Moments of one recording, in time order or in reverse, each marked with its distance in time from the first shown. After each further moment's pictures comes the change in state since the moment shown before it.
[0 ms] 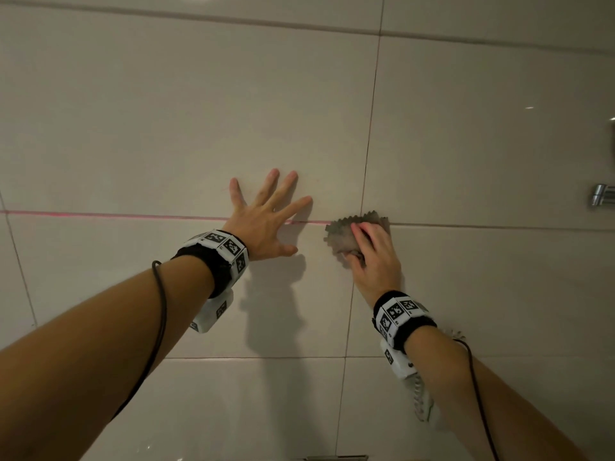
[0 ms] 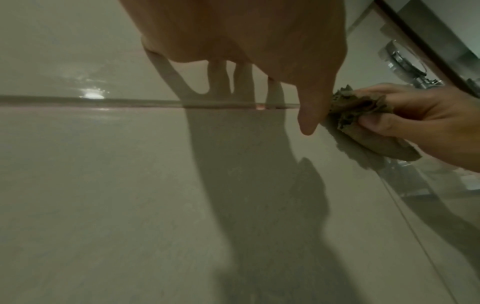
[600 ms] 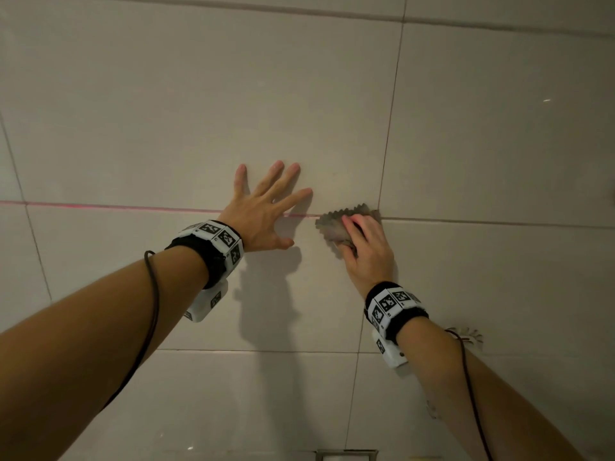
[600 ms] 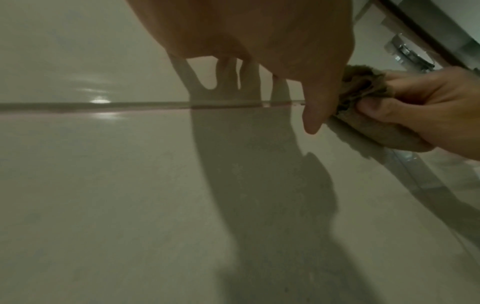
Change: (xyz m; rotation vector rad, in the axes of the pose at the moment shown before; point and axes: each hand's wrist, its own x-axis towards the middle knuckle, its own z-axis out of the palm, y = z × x) left_hand -0.011 -0.032 0.005 0.065 0.051 0.049; right_hand 0.012 -0.031 0.026 0.027 0.053 -0.064
